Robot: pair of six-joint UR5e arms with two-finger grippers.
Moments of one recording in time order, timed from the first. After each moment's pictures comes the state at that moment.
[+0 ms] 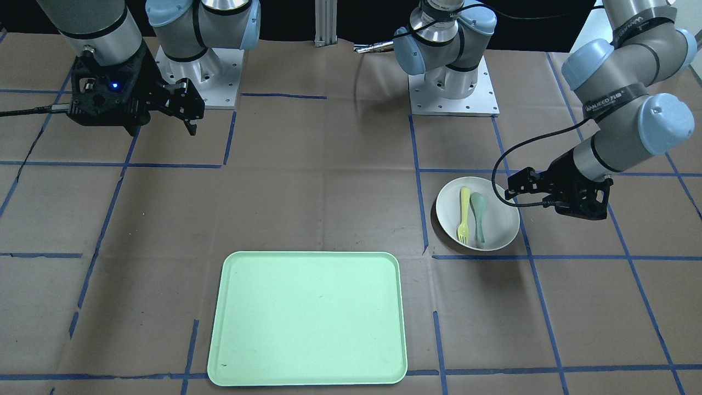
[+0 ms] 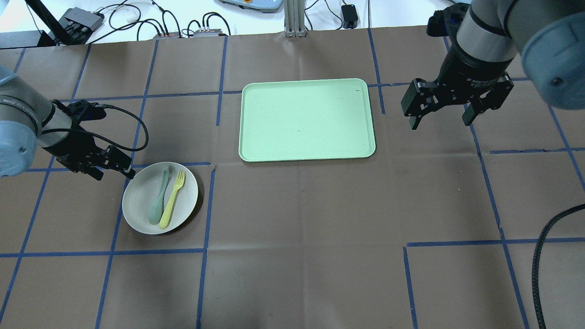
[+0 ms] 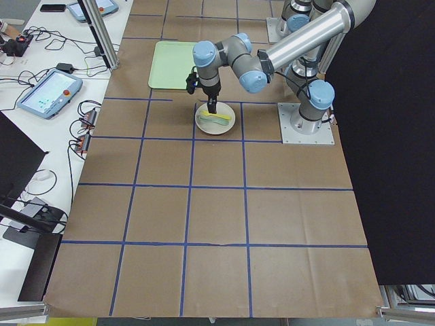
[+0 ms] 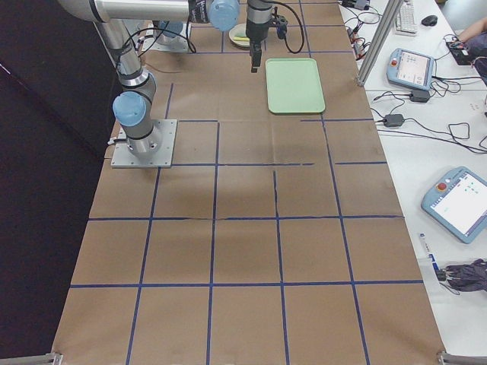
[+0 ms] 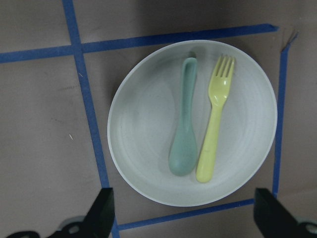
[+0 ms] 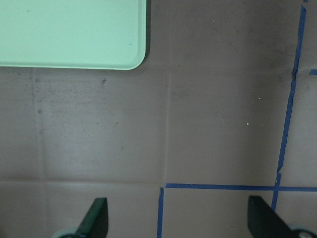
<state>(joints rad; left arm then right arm) -1.09 -1.74 -1.94 -1.23 1.46 0.59 1.55 -1.61 1.64 -1.54 -1.57 -0.06</state>
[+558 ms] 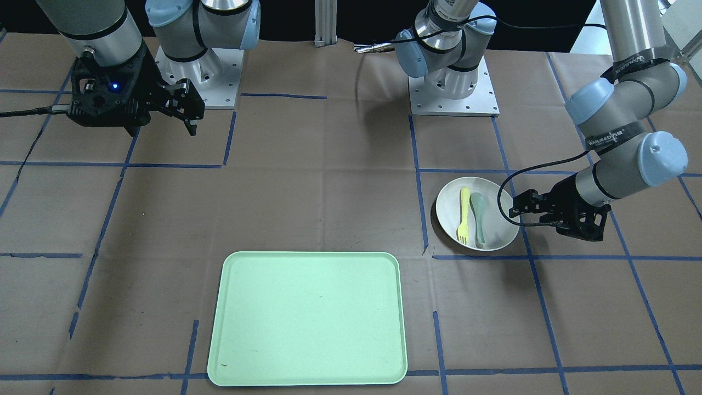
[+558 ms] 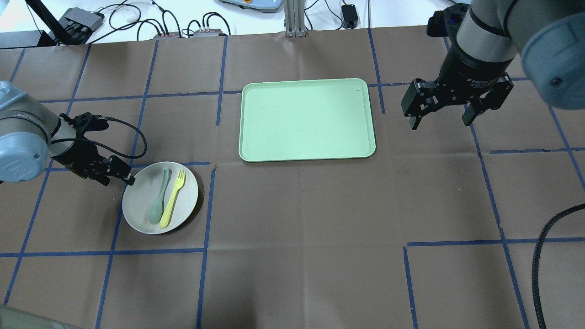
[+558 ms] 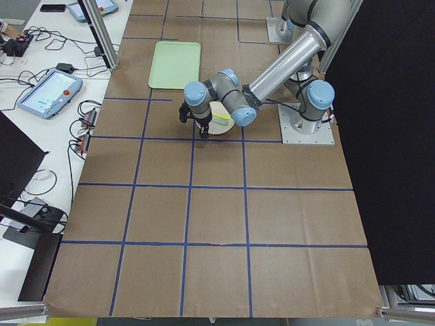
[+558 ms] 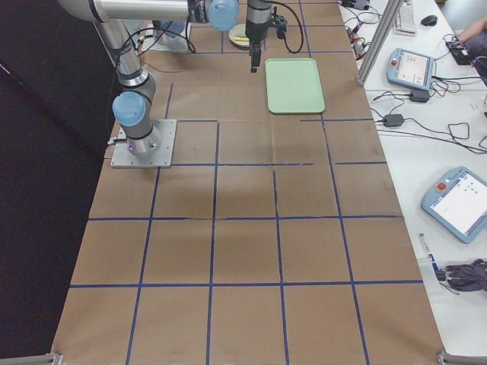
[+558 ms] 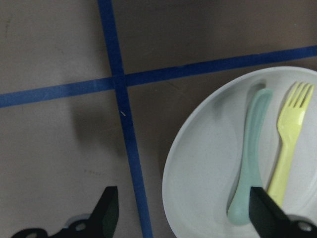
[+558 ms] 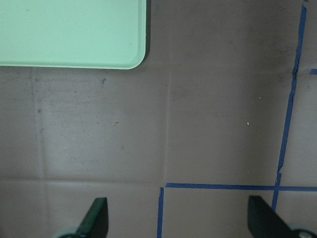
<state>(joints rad) -1.05 -1.85 -1.96 -1.15 1.45 0.67 1.55 -1.61 1.64 -1.54 -1.57 -0.06</state>
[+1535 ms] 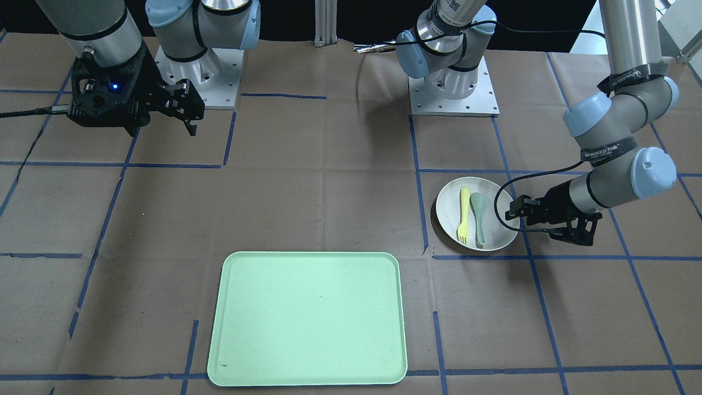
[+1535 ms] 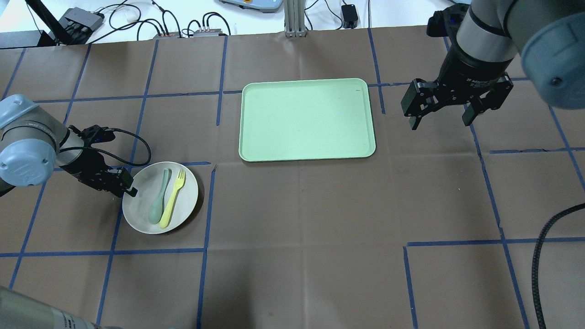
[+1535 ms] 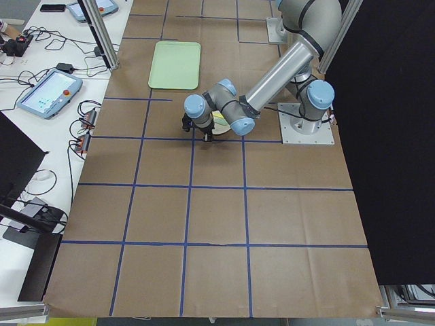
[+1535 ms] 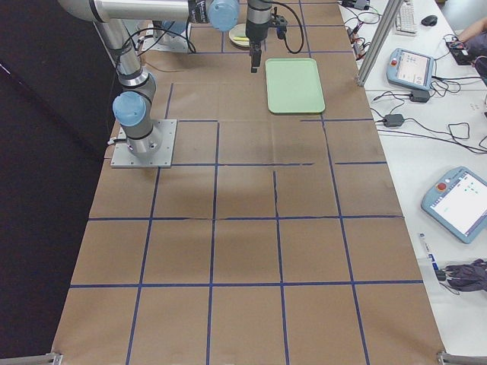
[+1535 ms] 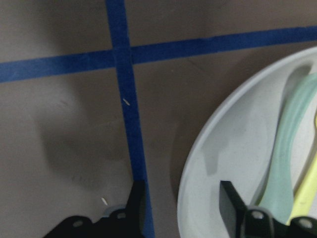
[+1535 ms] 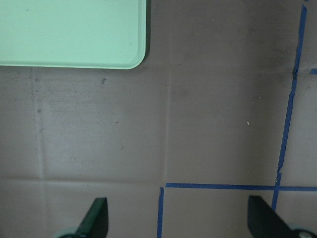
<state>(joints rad) -1.03 -1.91 -1.97 -1.15 1.45 0.66 1.55 -1.61 1.64 -1.54 -1.57 -0.06</state>
